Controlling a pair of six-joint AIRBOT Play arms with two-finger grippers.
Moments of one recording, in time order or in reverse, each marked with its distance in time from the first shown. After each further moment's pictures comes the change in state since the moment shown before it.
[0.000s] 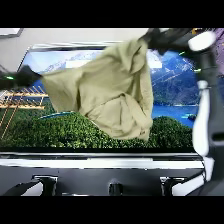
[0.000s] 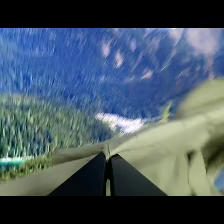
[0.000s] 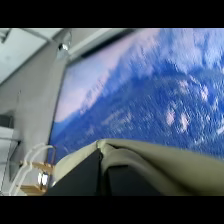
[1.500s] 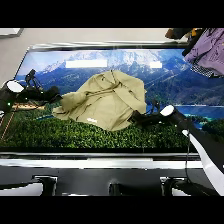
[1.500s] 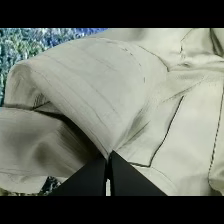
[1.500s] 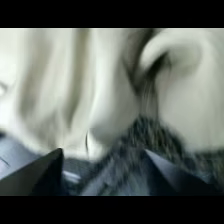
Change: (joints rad) left arm -0.020 -0.256 -0.042 0.040 -0.008 0.003; right arm 0.094 0.425 -1.199 -0.072 -0.027 0.034
